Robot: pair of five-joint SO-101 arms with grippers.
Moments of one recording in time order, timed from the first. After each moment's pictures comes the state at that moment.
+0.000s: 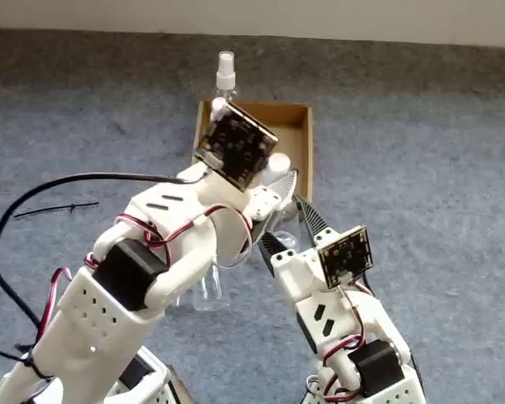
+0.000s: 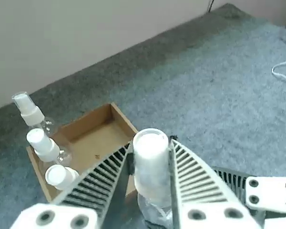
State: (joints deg) left arm 32.2 -45.3 22.7 57.5 3.3; right arm -28.8 -104.1 80.0 39.3 4.9
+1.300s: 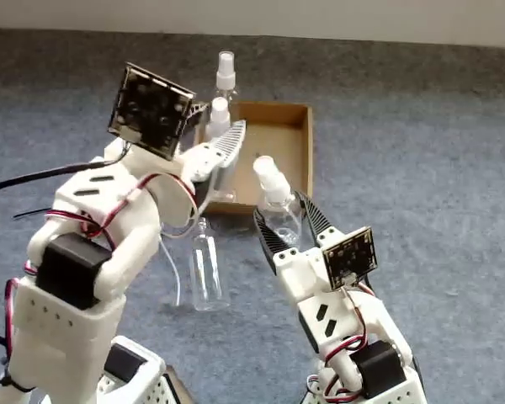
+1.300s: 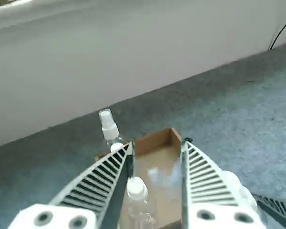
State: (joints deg) left arm 20.4 -46.1 13.2 60.2 -1.3; right arm -28.3 -104.3 79.9 39.3 4.8
